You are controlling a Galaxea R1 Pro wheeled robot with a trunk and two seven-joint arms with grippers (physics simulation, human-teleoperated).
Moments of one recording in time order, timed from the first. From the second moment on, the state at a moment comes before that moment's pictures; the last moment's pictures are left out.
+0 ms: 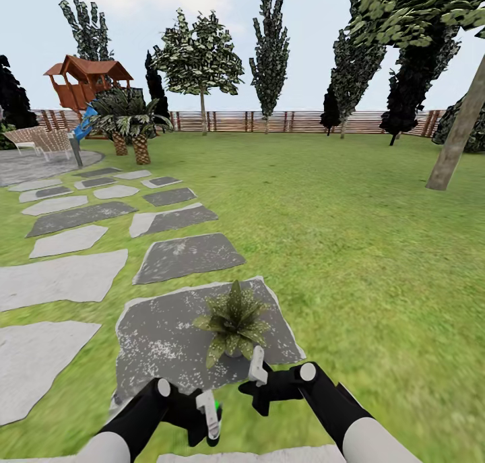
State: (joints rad) left arm -0.55 -0.06 -0.05 -0.52 -0.84 -0.02 -0.94; right arm -0.58 0.08 0.26 -0.60 0.51 -0.15 0.89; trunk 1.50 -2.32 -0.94
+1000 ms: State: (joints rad) left arm -0.57 -0.13 -0.05 -0.54 -0.77 -0.03 -0.93; right arm -0.58 0.08 0.26 -0.60 0.51 -0.15 0.89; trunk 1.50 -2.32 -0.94
